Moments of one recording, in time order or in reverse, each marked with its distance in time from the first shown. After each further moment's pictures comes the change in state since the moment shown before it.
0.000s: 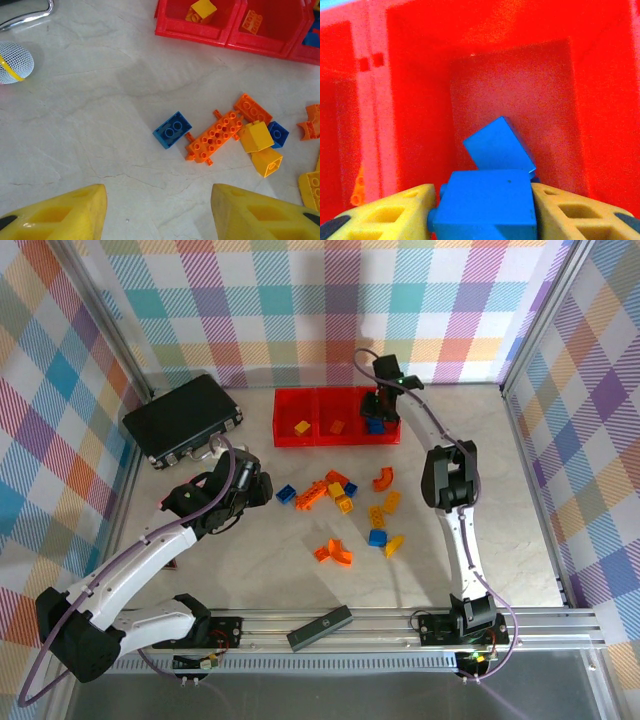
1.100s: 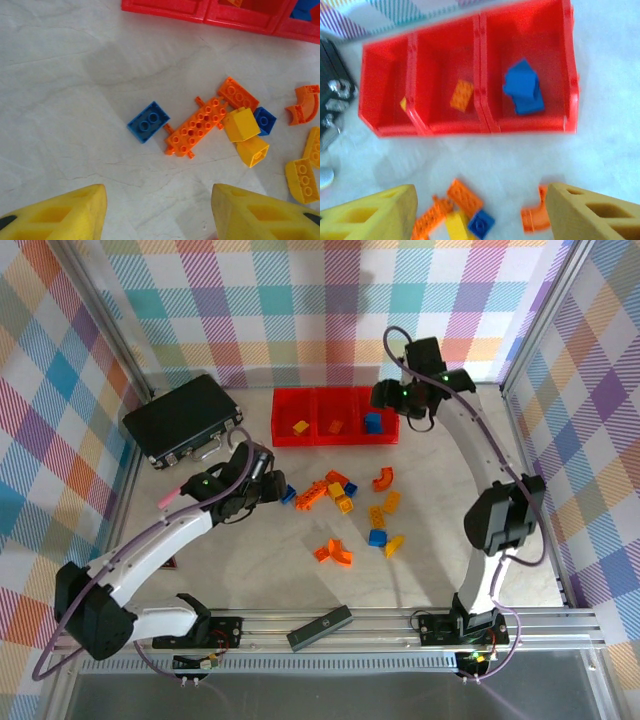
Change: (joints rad) left arm -0.014 0.153 0.052 0.053 0.103 0.008; right arm -0.002 -0.670 -0.493 -0.049 -0.136 0.006
